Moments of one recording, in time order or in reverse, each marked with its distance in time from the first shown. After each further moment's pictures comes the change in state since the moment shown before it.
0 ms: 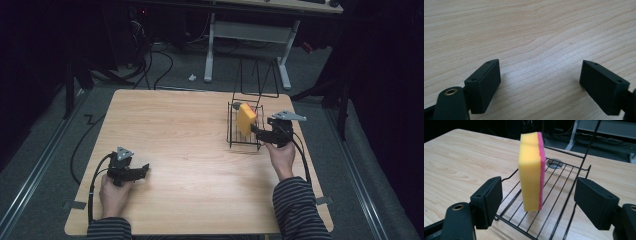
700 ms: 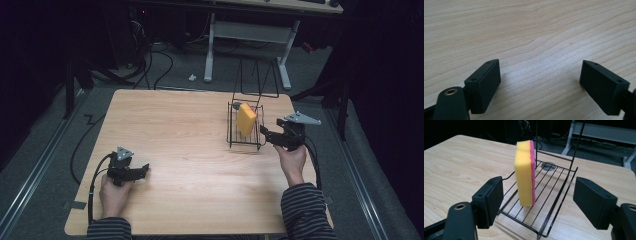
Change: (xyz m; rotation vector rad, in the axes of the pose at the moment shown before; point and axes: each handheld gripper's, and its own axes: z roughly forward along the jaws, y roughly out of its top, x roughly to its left) left arm 0.000 0.000 0.000 0.000 0.000 0.000; right arm -0.007 0.001 -0.036 -0.033 -0.013 0.003
